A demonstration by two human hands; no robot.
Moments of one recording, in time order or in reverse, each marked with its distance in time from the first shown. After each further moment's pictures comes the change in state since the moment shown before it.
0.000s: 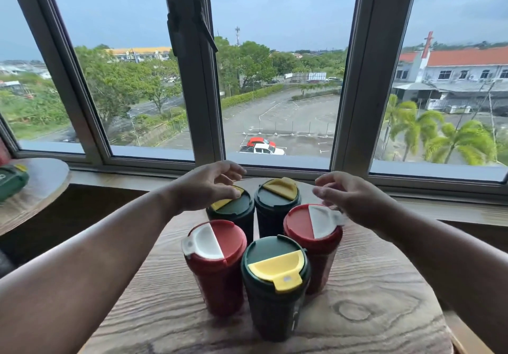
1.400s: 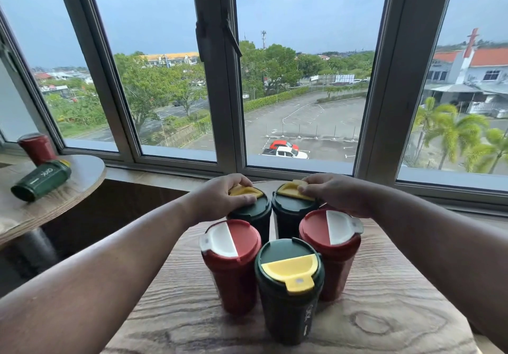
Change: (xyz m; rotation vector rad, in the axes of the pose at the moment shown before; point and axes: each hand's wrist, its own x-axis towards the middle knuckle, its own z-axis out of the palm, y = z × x) left_hand -0.014 -0.009 0.012 0.067 0.084 -0.164; right_hand 0.081 -0.003 0.025 0.042 -0.362 0.007
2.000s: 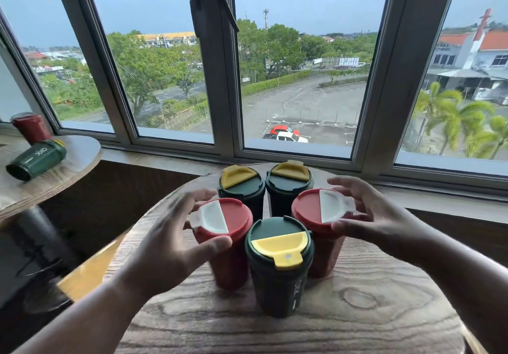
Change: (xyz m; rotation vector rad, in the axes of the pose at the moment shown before) left_hand -0.131 -0.017 0.034 -0.054 0.345 0.138; right_hand -0.122 0.031 0.022 0.072 0.139 -0.205
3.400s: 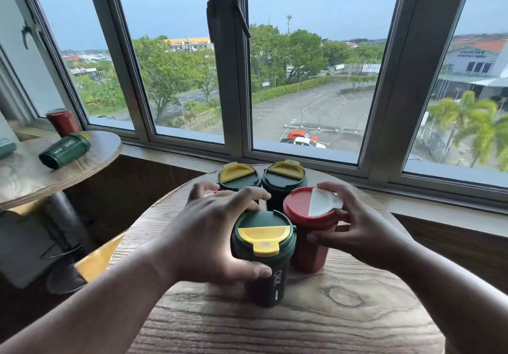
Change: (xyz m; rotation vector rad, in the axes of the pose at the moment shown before) left_hand 0.002 0.086 0.026 0.576 -0.171 0.277; right_hand 0.003 0.016 0.011 0.144 -0.031 -0.025
